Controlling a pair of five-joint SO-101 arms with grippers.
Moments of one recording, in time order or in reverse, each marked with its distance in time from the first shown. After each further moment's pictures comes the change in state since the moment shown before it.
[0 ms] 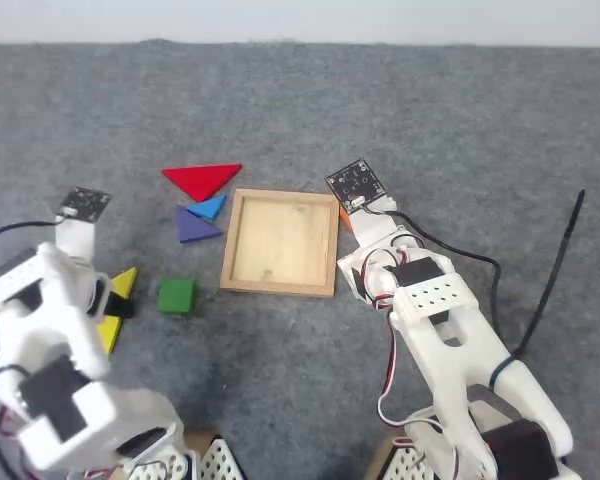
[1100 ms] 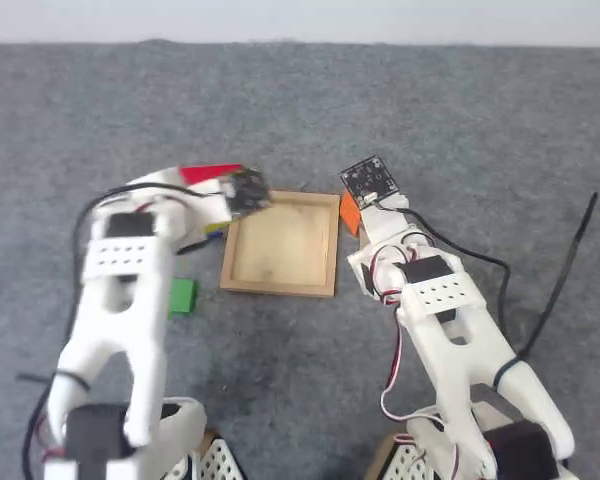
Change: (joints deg) left arm 37.1 -12.6 -4.7 -10.1 -27.0; right arm 3.5 -0.7 0.0 0.0 0.0
